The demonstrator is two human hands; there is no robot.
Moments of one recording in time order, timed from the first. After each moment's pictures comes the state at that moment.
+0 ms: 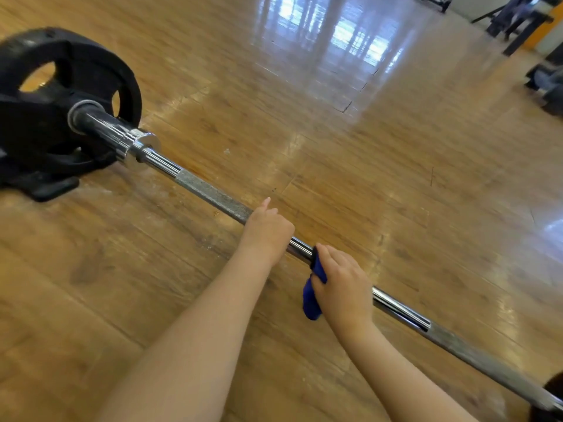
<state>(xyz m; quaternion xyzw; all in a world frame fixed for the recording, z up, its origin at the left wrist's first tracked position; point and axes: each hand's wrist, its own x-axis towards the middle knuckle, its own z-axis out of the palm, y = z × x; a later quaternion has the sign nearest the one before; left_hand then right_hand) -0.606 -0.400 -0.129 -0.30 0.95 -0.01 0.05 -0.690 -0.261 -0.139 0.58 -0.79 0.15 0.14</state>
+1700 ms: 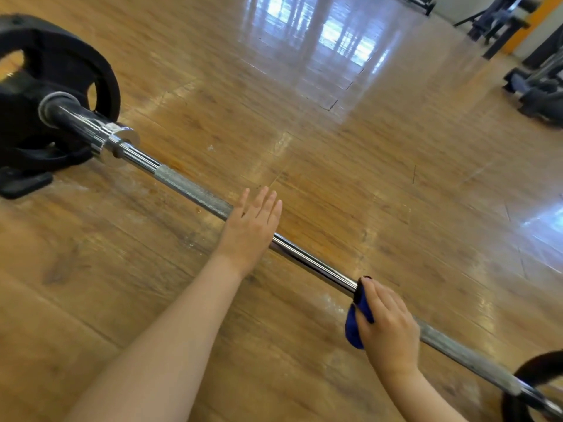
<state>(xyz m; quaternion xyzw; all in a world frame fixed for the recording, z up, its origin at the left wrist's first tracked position) -0.588 -0.380 -0.135 -0.32 0.94 -0.08 -0.03 -0.741 -0.171 -0.145 0.52 -0.83 0.10 0.18</state>
